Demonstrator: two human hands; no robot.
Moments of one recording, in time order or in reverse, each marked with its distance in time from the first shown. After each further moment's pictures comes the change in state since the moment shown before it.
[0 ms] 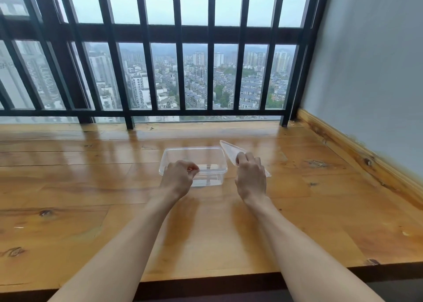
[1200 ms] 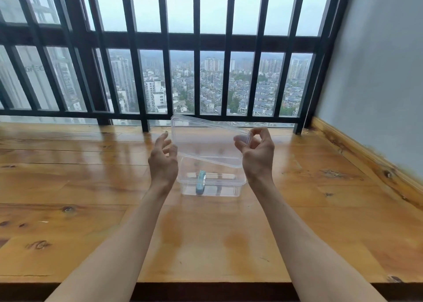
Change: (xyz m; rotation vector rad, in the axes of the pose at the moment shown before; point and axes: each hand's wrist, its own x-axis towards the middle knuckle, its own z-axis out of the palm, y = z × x) left_hand 0.010 -0.011 -0.058 -0.425 0.498 -0.097; right_hand 0.027 -0.067 -0.058 1.197 0.130 0.240
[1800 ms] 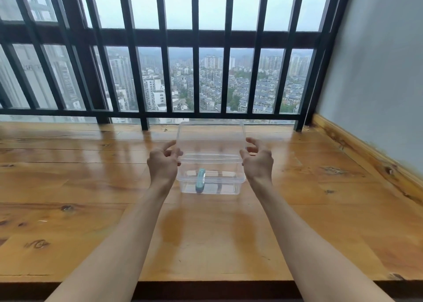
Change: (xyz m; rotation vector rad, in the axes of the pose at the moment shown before) left_hand -0.002 -0.006 0.003 -0.046 -0.021 -0.135; right_hand 0.007 0.038 -0.010 -0.333 0.036 0.134
